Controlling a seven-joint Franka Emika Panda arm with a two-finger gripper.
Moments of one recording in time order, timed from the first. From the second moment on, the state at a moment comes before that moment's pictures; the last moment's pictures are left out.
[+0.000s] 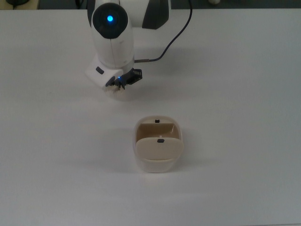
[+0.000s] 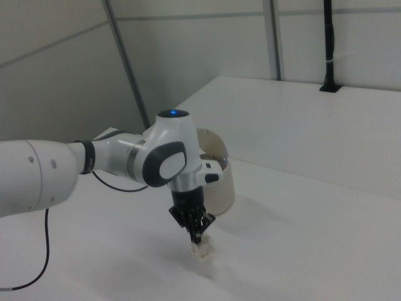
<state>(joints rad) 0.04 0.28 -0.02 -1.81 -0.01 1.97 -0.05</state>
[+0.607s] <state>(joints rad) 0.06 0.21 0.03 -1.63 -0.01 2.12 -0.05</state>
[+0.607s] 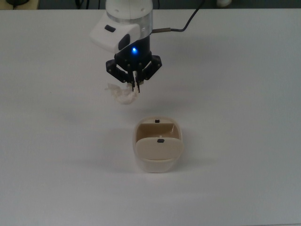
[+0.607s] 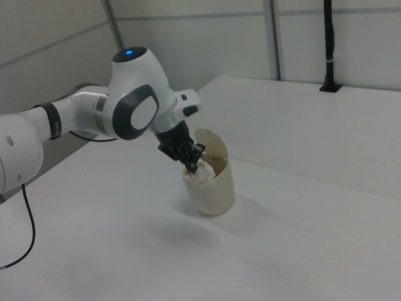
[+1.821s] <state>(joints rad) 0.02 0.24 0.07 -1.61 -0.01 2.10 -0.05</state>
